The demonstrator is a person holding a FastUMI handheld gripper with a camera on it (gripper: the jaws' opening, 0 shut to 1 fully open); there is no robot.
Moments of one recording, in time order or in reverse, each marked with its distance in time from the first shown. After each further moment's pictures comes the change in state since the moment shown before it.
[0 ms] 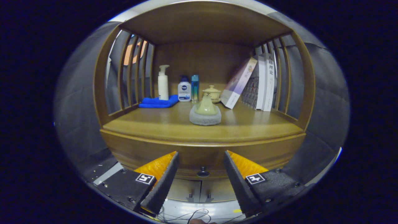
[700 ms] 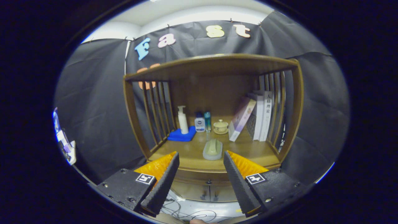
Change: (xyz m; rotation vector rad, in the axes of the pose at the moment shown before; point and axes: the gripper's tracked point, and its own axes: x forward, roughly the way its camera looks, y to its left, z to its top) arm -0.151 -0.009 0.159 0.027 -0.083 0.175
